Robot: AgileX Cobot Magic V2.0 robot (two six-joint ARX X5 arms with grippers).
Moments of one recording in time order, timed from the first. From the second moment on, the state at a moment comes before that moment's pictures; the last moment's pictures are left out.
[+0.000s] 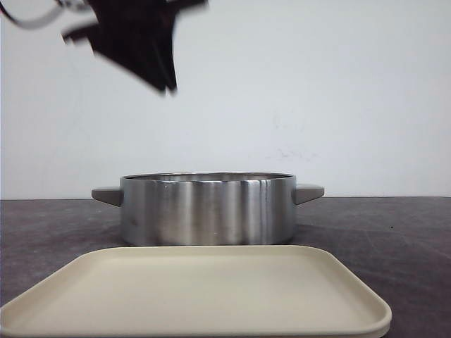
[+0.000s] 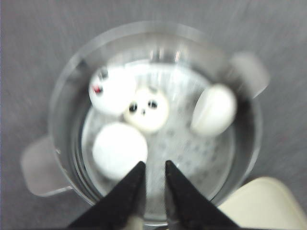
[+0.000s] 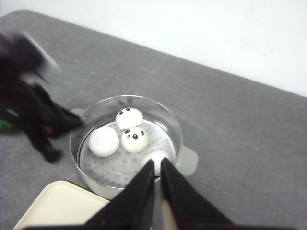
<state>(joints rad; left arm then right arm) -0.68 1.34 1.24 -0.55 -0.16 -0.18 1.10 1.07 1.44 -0.91 0.63 0.35</state>
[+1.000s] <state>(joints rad) -0.67 0.52 1.08 -0.88 -0.41 -0.23 1.10 0.86 0.78 -0.16 0.34 0.26</state>
